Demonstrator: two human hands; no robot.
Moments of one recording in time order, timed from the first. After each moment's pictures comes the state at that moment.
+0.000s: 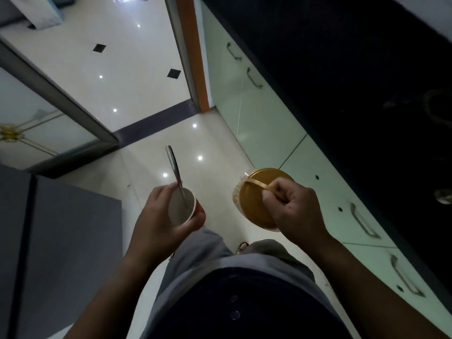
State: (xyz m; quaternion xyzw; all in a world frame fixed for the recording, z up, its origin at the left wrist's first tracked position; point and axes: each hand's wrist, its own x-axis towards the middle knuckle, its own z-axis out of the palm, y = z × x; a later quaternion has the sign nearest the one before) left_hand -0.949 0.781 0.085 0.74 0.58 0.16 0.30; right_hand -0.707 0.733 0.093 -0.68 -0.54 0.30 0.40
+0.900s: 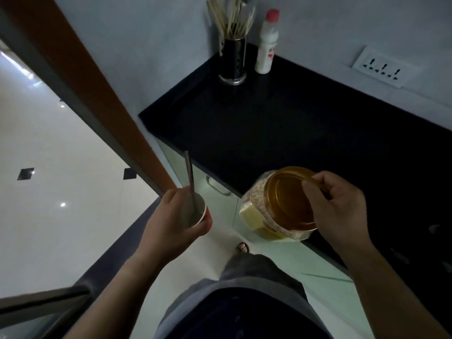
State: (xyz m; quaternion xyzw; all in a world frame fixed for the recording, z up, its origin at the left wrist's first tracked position) left_hand -0.805 1.330 0.090 0.86 0.38 0.11 0.31; right_hand -0.584 1.159 0.141 -0.84 -0.29 0.12 0.44
